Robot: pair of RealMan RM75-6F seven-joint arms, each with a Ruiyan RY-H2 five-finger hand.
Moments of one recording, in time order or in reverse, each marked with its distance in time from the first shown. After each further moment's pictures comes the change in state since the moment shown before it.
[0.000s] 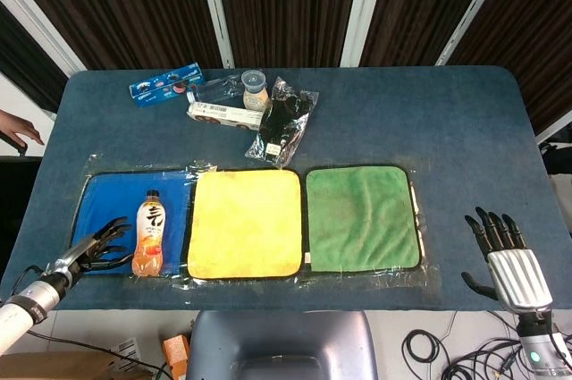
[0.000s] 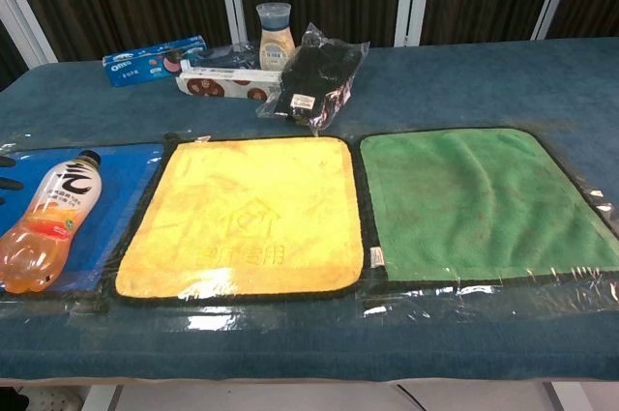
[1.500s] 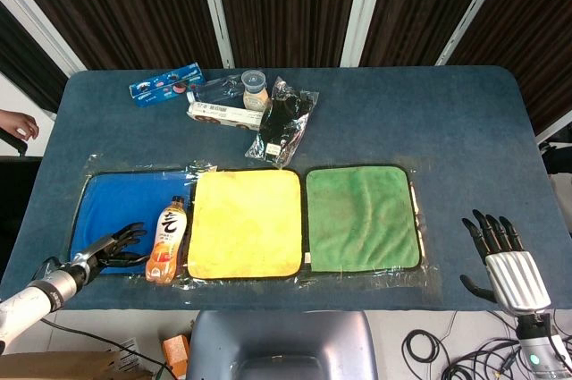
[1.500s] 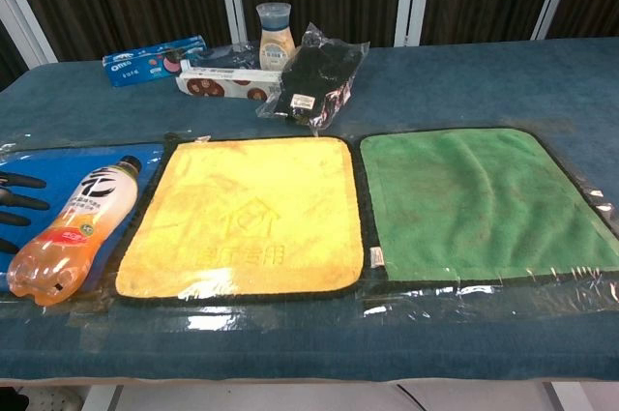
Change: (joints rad) left arm -0.158 0.025 0.047 -0.047 -0.077 -0.187 -0.064; right arm -0.004 0.001 -0.012 0.002 -0.019 0.003 0.001
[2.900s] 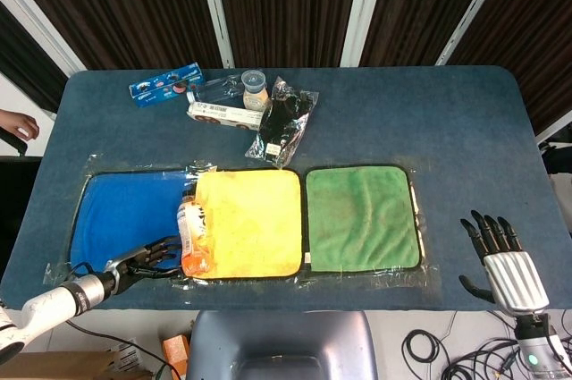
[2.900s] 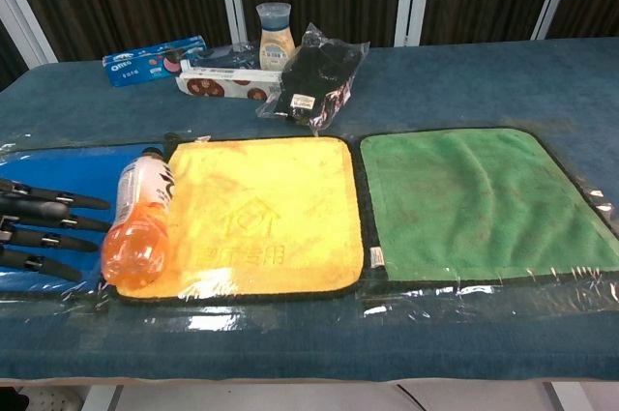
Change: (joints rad) left arm -0.159 -0.035 0.091 -0.067 0.218 0.009 -0.469; right arm 0.002 -0.004 -0.002 -0.001 -0.001 -0.008 -0.011
